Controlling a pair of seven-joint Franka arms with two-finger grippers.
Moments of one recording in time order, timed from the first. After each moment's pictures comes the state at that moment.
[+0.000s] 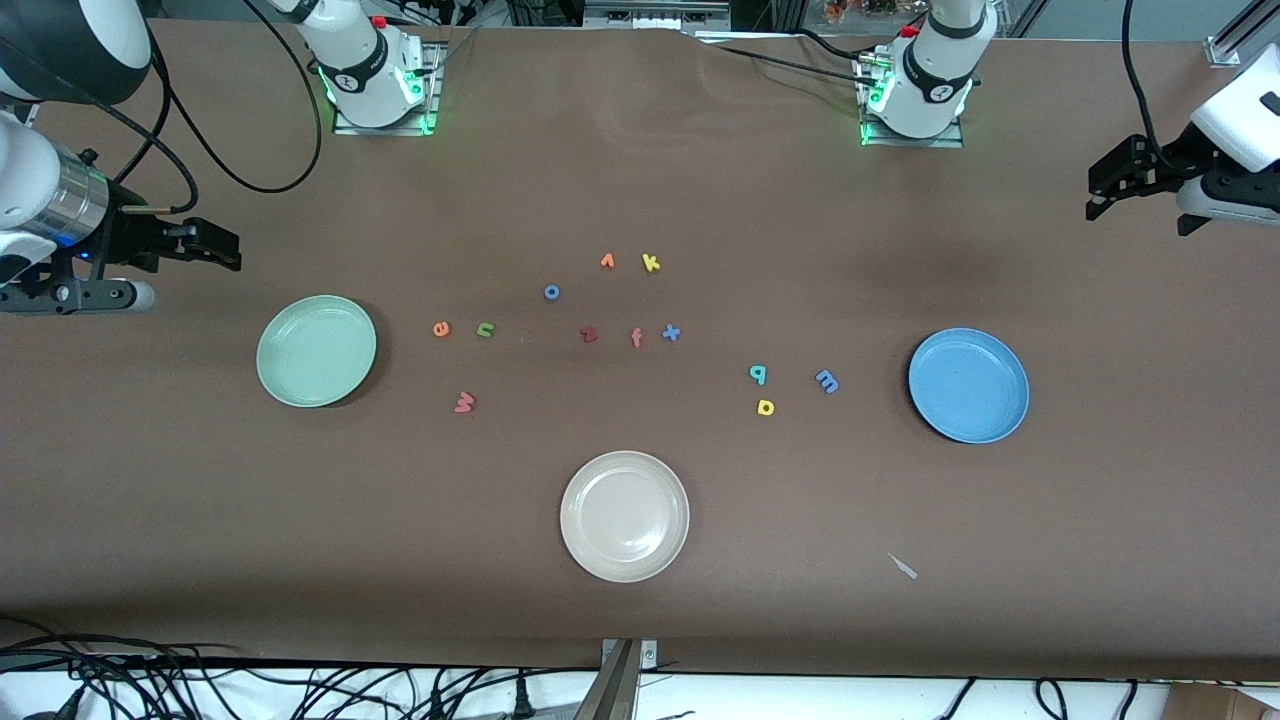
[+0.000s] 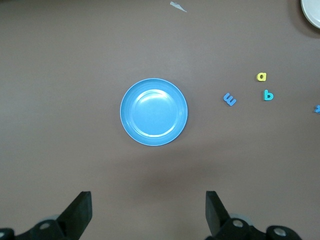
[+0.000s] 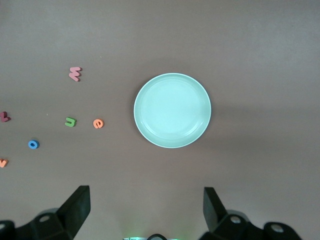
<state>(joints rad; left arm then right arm) 0.22 -0.15 -0.21 -1.77 -0.01 1.63 0.21 0.01 0.10 0.05 -1.61 -0.03 1.56 0.03</state>
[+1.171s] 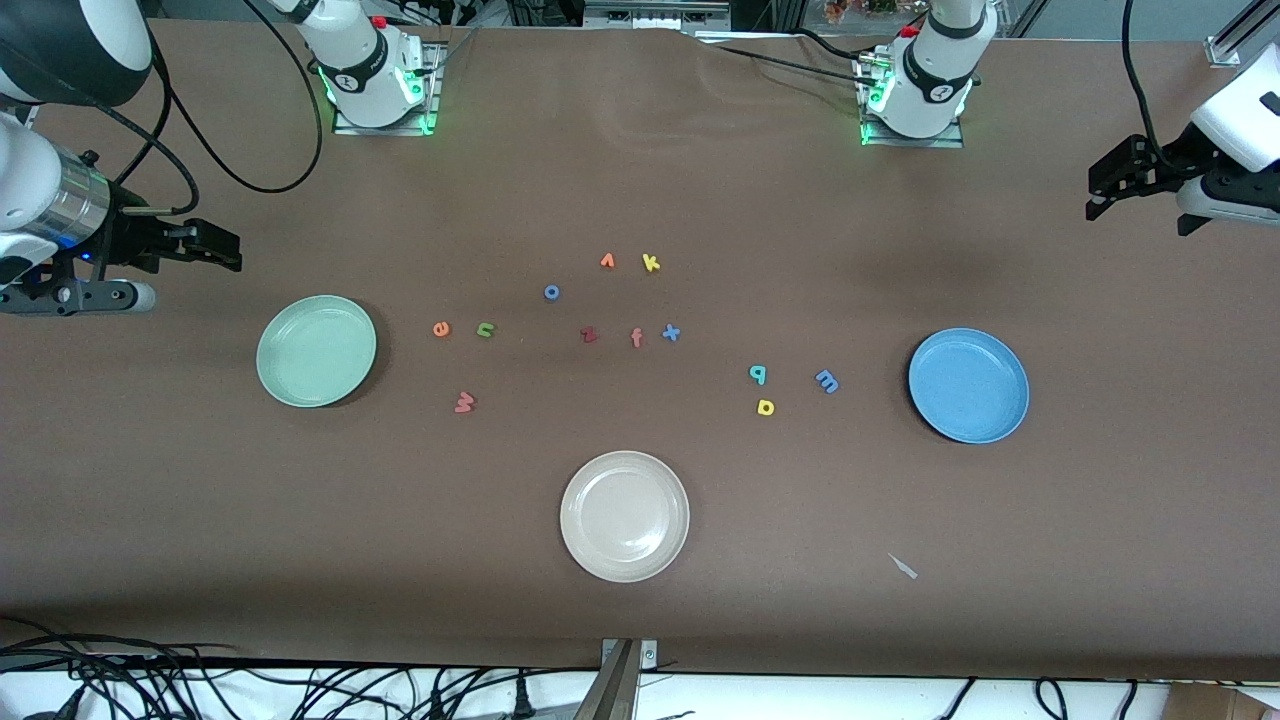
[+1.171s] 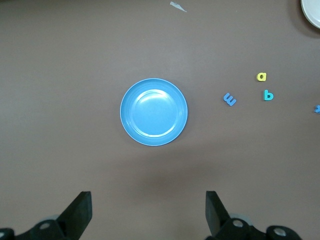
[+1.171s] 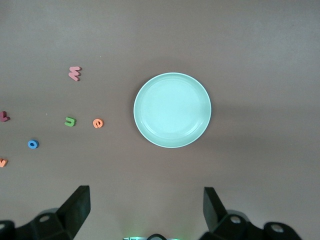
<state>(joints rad) 0.22 -0.15 -0.21 -1.77 -0.01 1.63 0.21 0.01 0.10 0.05 -1.61 -0.03 1.56 0.02</state>
